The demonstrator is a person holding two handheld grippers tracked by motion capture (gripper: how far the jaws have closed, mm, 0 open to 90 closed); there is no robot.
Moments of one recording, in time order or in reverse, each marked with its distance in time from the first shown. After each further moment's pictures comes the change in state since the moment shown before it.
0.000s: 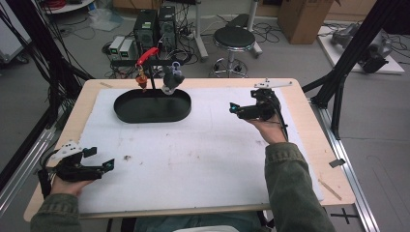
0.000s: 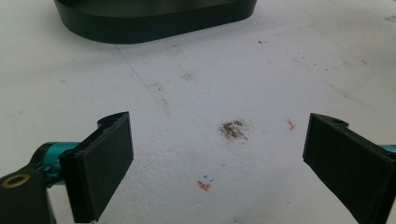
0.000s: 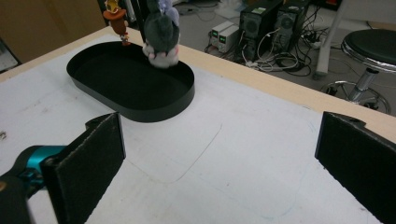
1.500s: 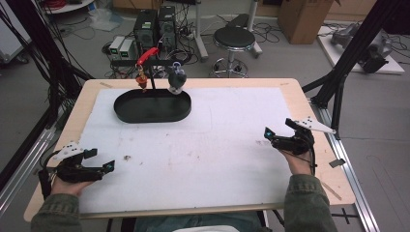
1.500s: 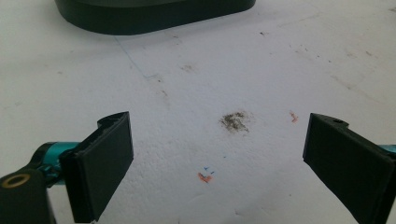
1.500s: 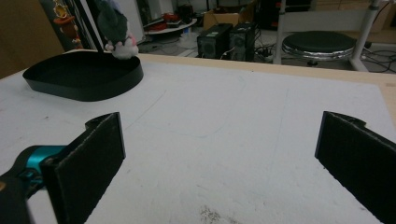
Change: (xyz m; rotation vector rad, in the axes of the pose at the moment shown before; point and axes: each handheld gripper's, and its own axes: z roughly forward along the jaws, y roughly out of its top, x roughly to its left) left arm 0.000 -0.003 0.001 0.024 0.003 0.004; right arm -0.042 -0.119 -0.070 -0.178 -0.140 0.133
